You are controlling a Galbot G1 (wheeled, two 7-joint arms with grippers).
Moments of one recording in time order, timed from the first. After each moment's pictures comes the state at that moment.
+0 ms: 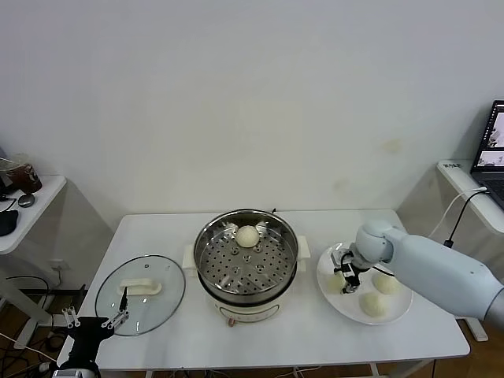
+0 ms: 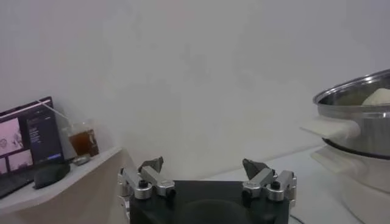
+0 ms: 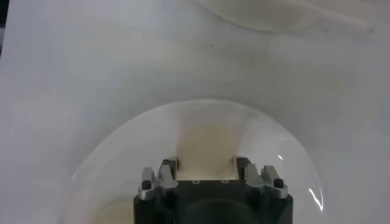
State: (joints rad) left arm 1.74 -1.32 -0.80 -2.05 -0.05 -0.12 -0.03; right arm -0.02 0.73 -0.88 1.36 -0.16 -0.30 -1.05
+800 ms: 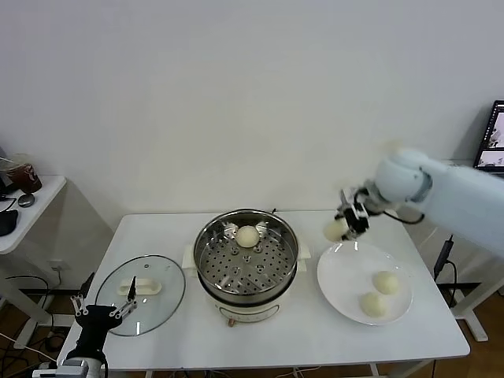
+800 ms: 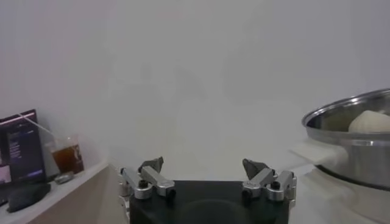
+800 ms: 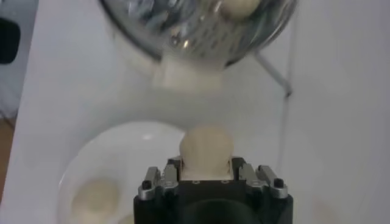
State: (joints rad) left arm 1.70 -1.28 -0.77 -2.06 -0.07 -0.11 -0.03; right arm 0.69 0.75 -1.25 1.63 0.35 -0.52 -1.01
